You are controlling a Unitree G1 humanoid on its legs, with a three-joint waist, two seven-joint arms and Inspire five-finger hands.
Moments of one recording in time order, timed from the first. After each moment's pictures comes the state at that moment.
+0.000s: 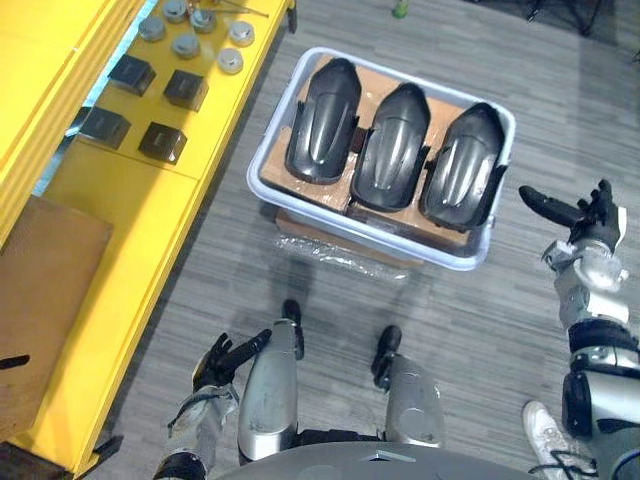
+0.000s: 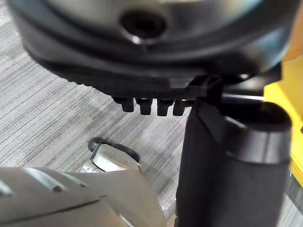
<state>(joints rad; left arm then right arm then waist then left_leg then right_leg) 0.06 0.16 0.04 0.83 -0.54 -0.06 0.03 -0.57 -0.65 -0.20 0.86 0.42 -0.04 -0.20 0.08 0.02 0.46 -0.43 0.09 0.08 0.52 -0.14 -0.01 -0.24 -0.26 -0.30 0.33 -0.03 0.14</state>
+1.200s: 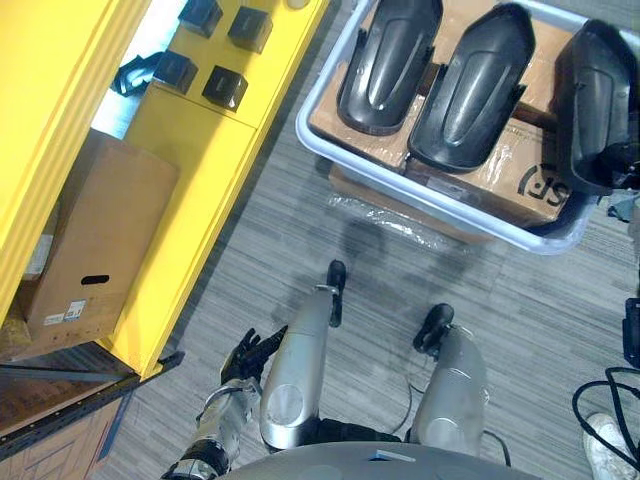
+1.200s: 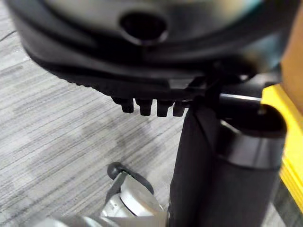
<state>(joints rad) 0.00 0.10 -0.08 0.93 -0.65 -0.16 -0.03 -0.91 -0.87 0.00 1.18 0.21 0.17 -0.20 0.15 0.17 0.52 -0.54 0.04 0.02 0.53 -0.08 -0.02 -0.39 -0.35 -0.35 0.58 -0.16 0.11</state>
